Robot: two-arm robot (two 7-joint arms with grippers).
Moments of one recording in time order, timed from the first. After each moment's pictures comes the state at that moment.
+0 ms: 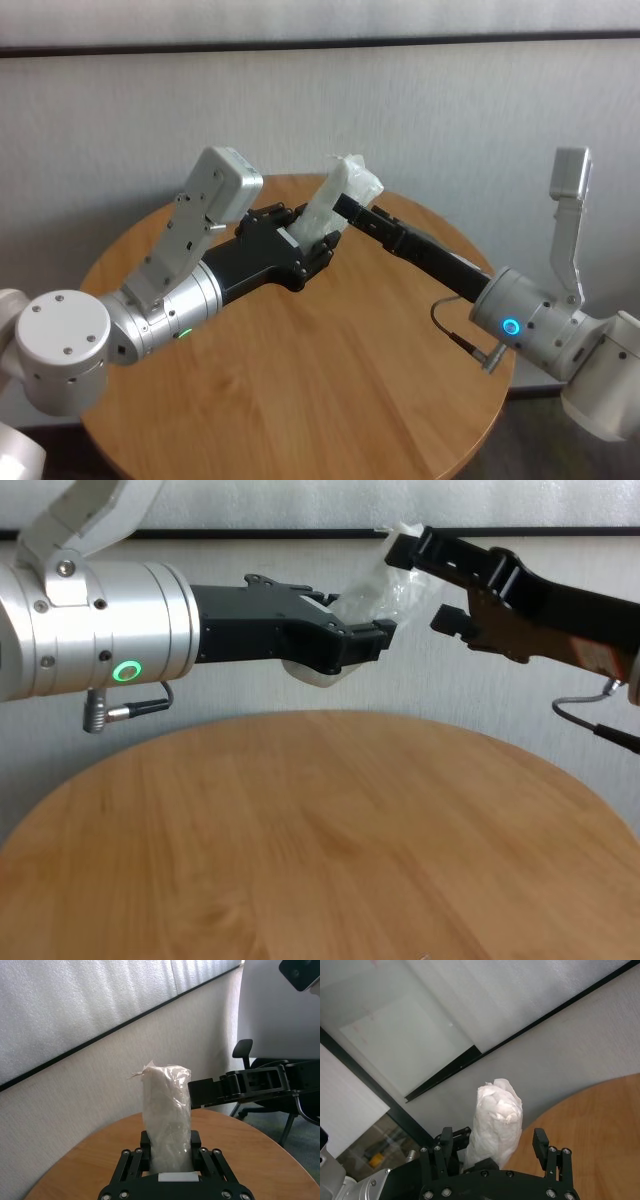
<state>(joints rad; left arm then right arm) -0.33 0.35 0.44 -1.65 -0.16 0.17 -0.44 0.28 0.41 -0.41 -1.57 1.13 0.26 0.35</state>
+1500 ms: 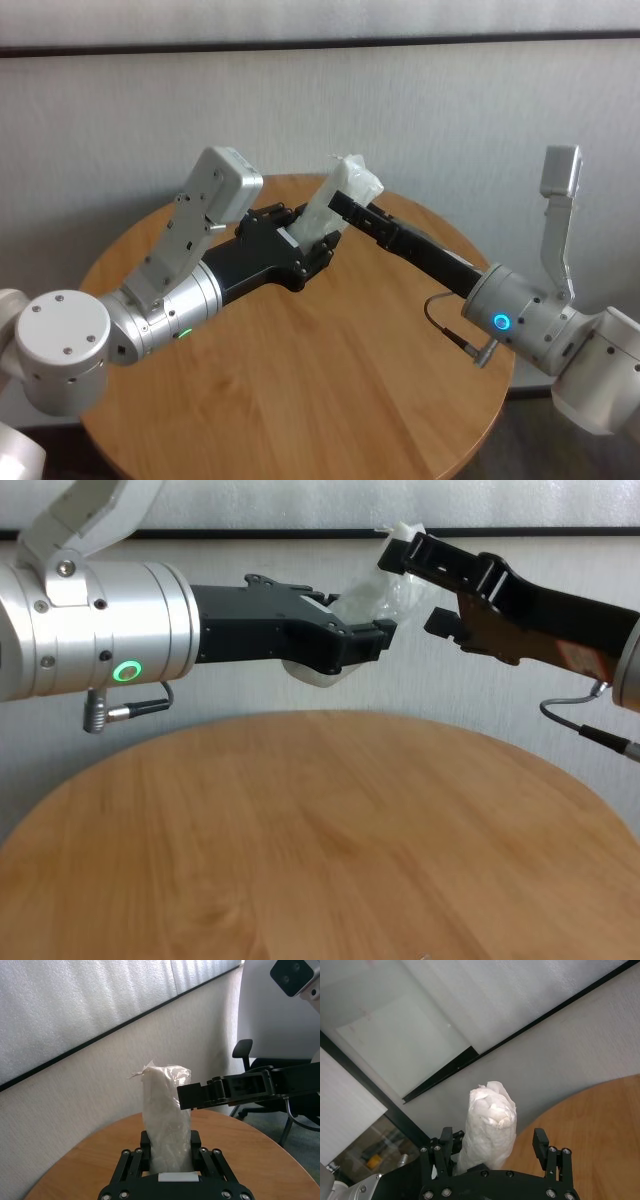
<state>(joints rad) -0.33 0.35 0.44 -1.65 -0.16 0.17 -0.44 0.33 0.41 -0.45 -1.52 1.15 0.23 0.35</state>
